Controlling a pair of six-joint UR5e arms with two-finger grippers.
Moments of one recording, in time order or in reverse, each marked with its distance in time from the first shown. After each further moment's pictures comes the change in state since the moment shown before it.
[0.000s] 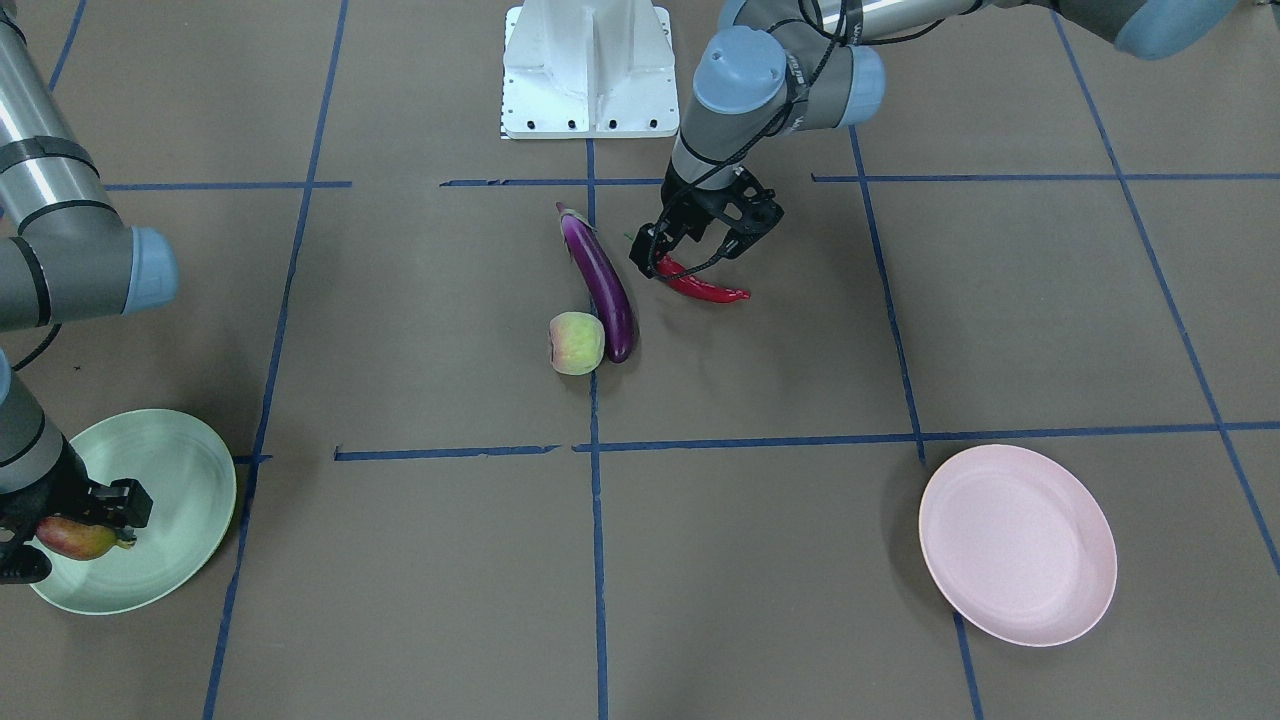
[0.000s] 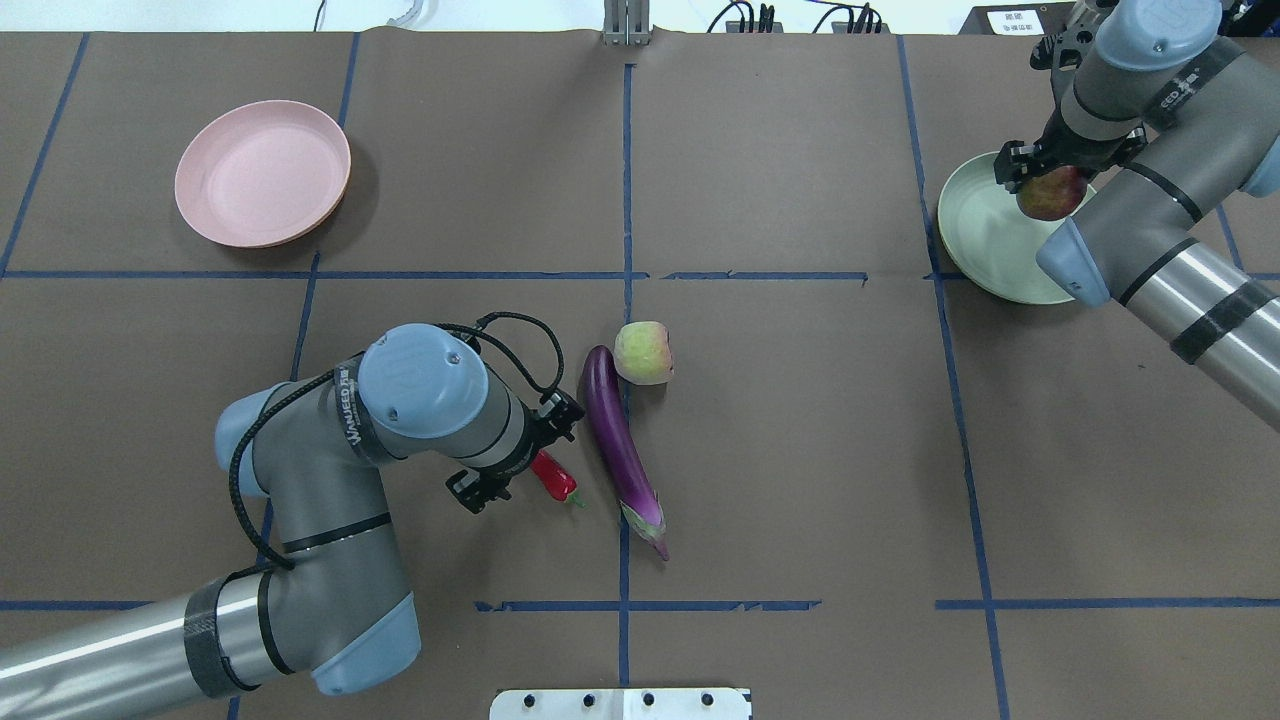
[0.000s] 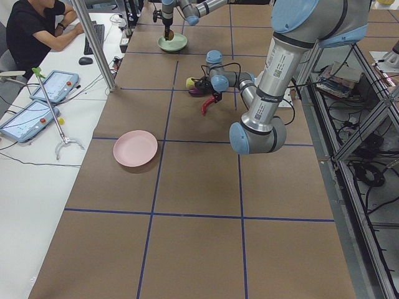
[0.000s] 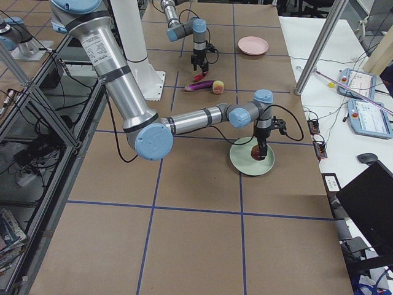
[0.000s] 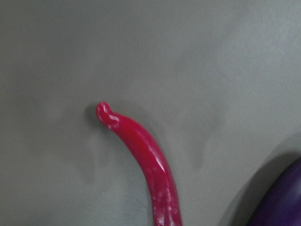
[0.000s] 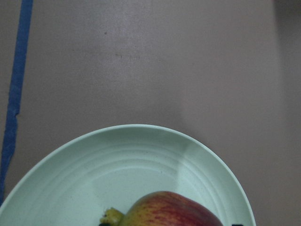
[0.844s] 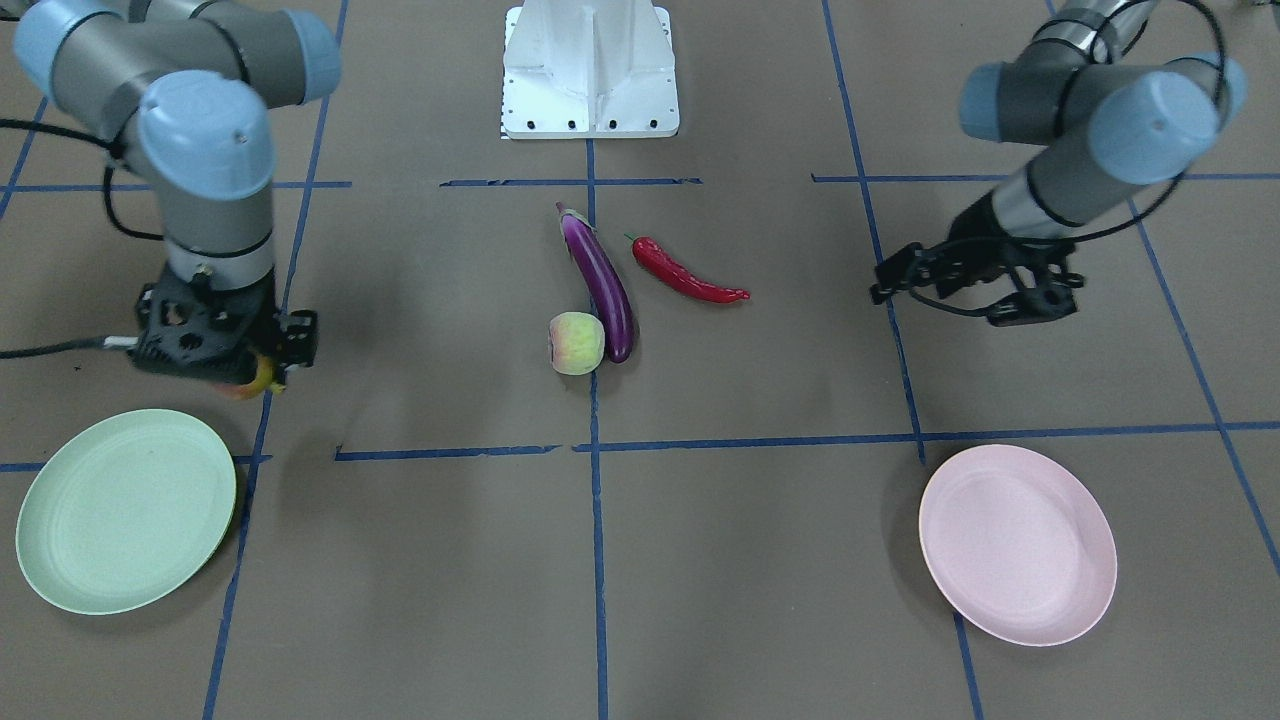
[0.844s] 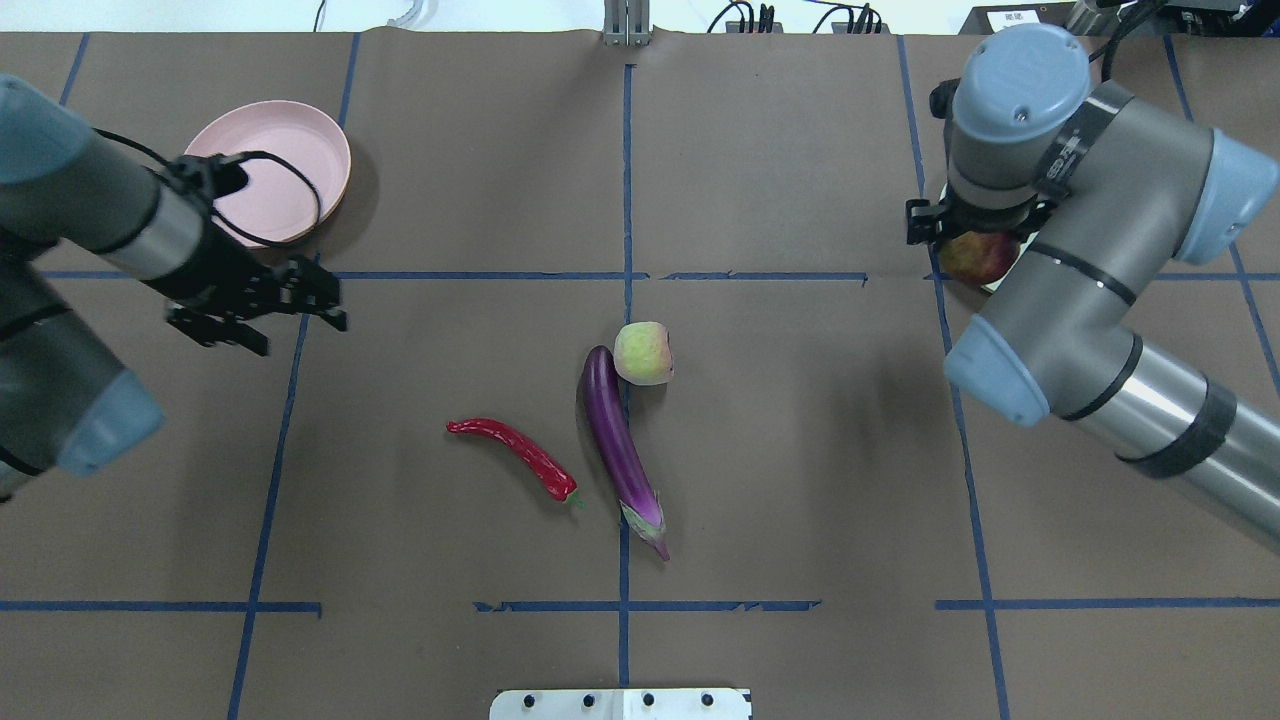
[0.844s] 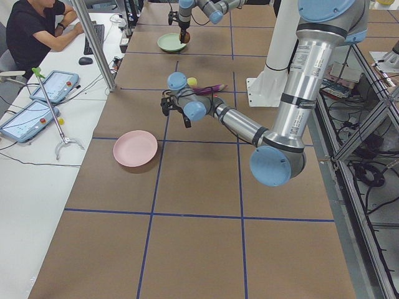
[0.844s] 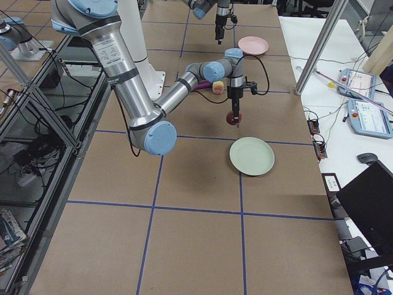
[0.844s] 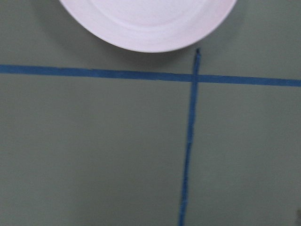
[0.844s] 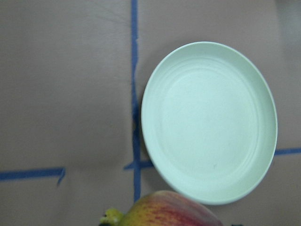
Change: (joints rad) left arm -0.409 0.249 -0.059 -0.132 -0.450 0.726; right arm -0.171 0.001 0.433 -0.464 -0.144 0.197
